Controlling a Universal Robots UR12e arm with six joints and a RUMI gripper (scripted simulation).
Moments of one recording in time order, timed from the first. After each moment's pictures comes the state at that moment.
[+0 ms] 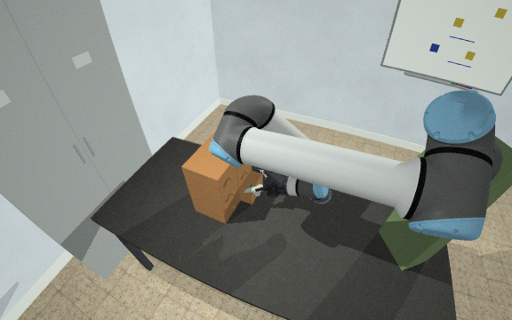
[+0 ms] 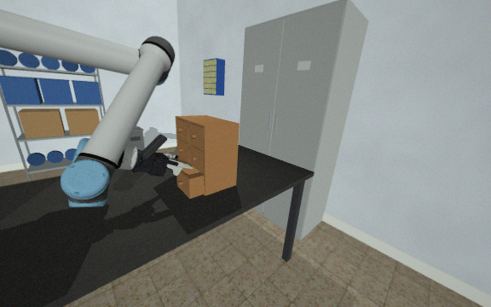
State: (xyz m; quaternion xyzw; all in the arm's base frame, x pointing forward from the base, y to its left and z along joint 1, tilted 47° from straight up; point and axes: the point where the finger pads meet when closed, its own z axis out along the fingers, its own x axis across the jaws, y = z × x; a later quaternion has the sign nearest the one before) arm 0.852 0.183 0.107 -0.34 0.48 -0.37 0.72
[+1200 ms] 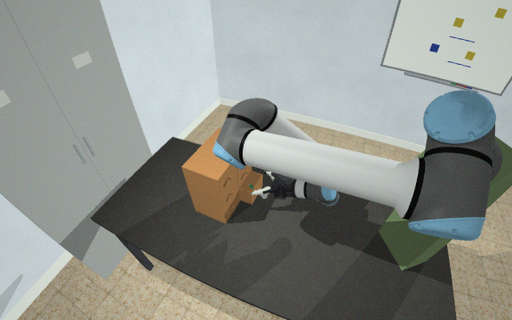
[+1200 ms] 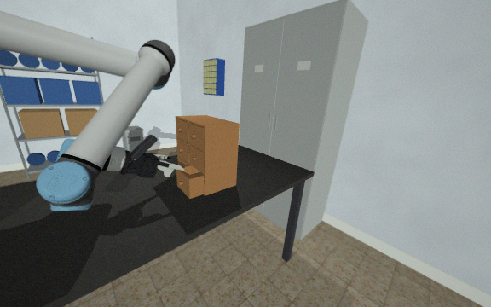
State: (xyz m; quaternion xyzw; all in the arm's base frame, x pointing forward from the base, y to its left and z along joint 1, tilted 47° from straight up) arm 0.821 0.183 0.087 -0.34 0.48 -0.37 0.72
